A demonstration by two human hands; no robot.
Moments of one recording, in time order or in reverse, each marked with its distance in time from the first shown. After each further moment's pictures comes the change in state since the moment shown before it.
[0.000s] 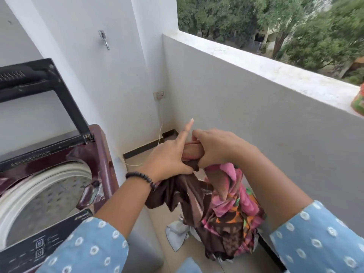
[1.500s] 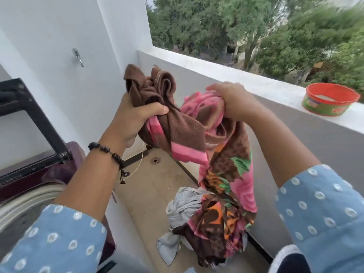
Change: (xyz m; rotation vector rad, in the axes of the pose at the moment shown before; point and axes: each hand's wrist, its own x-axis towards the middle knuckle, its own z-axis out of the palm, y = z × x) left_hand 0.023 0.050 -0.079 -0.961 0.360 0.179; right_hand -0.021 0.094 -0.073 0.068 0.474 0.253
